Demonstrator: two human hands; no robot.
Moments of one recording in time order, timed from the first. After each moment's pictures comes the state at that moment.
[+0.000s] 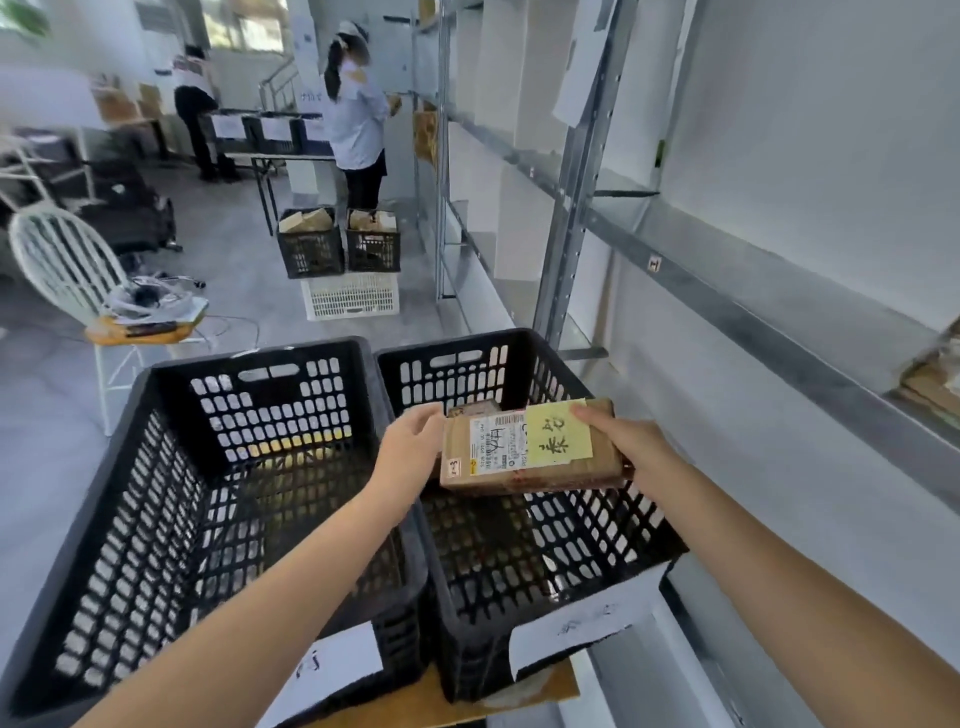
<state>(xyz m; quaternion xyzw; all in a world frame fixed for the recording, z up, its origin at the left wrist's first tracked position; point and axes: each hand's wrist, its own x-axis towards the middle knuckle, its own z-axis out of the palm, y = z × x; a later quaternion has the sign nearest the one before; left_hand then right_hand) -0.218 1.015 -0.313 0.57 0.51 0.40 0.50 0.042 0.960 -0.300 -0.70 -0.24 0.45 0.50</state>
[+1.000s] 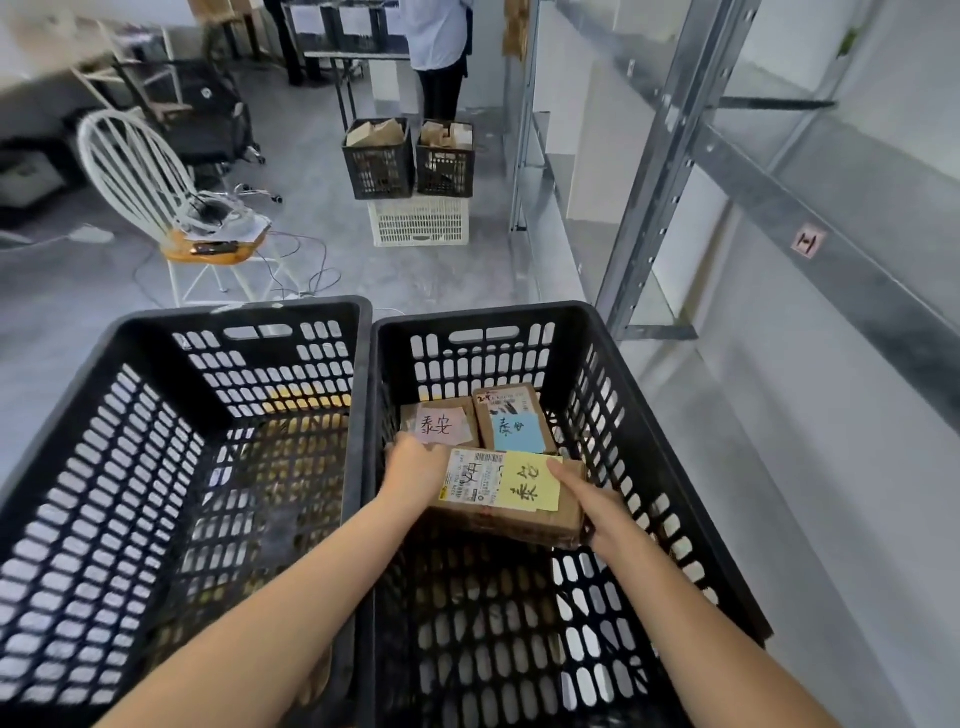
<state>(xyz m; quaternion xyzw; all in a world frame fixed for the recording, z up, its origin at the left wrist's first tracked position) -0.158 1.120 -0.415 0.47 0.75 0.23 0.39 0.068 1.076 -0.472 -0.66 -0.15 0.61 0.40</state>
